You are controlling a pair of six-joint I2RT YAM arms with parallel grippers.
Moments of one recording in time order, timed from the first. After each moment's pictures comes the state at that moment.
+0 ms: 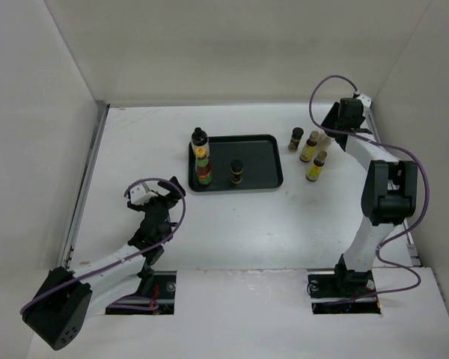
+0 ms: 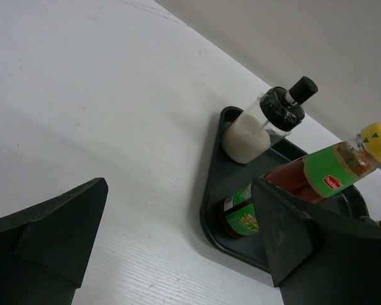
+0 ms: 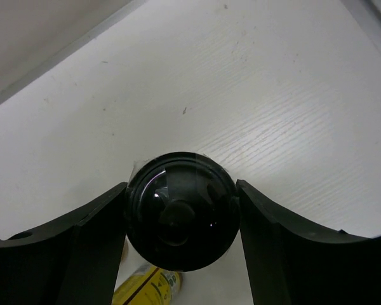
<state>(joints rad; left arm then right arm) -0.59 0.88 0.09 0.74 -0.85 -0.60 -0.04 1.89 1.38 -0.05 0.25 0.43</state>
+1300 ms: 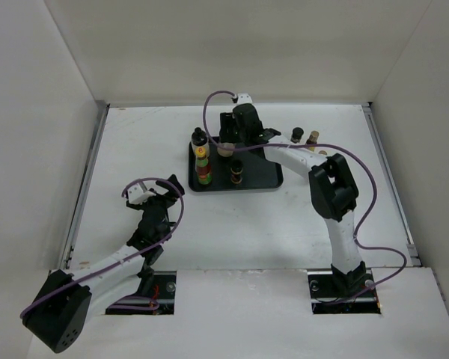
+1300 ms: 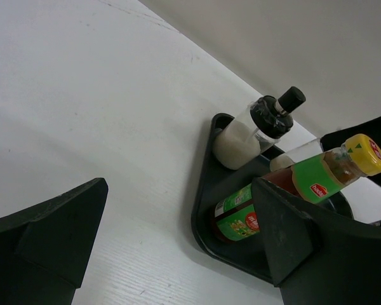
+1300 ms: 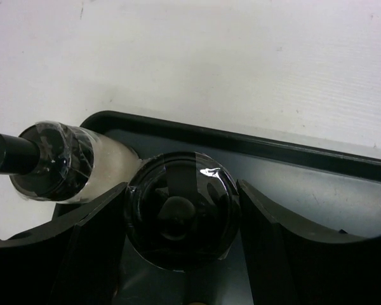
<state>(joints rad) -0.57 0.86 0.09 0.75 -0.82 -0.61 0.61 2.13 1.74 -0.10 0.18 0.33</state>
